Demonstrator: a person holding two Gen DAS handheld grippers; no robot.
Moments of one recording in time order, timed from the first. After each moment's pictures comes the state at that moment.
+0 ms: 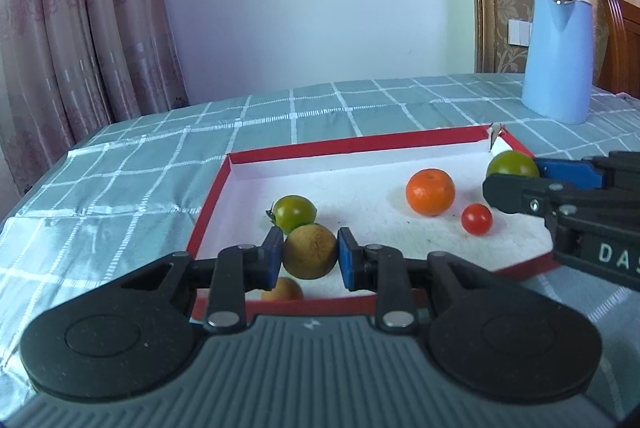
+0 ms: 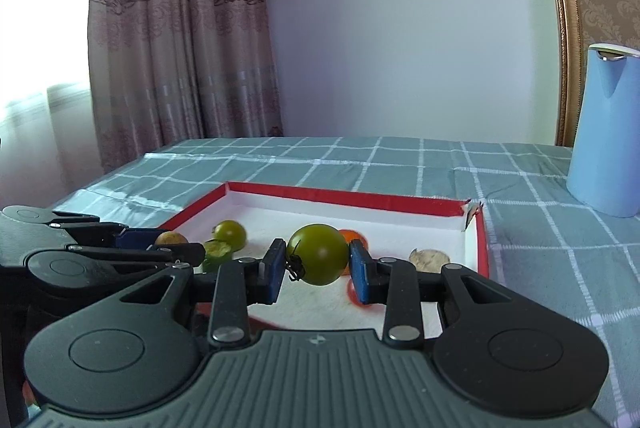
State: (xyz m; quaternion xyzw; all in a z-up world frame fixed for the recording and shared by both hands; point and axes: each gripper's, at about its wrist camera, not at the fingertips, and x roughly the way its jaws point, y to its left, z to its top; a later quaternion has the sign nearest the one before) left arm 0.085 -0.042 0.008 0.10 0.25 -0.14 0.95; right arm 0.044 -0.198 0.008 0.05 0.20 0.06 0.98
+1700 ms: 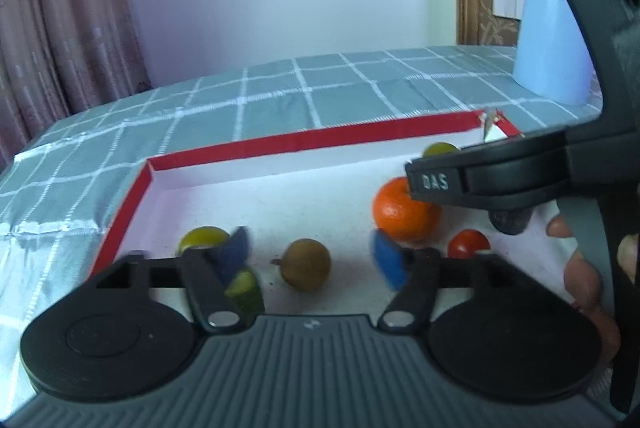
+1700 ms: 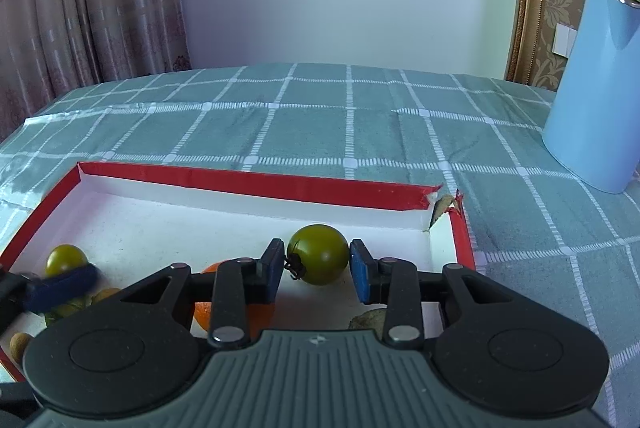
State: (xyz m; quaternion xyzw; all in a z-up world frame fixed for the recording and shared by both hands) left arm 0.142 -0.091 -0.011 0.11 0.29 -0.17 0.94; right arm 0.171 -0.218 -0.016 0.05 0.33 -0.06 0.94
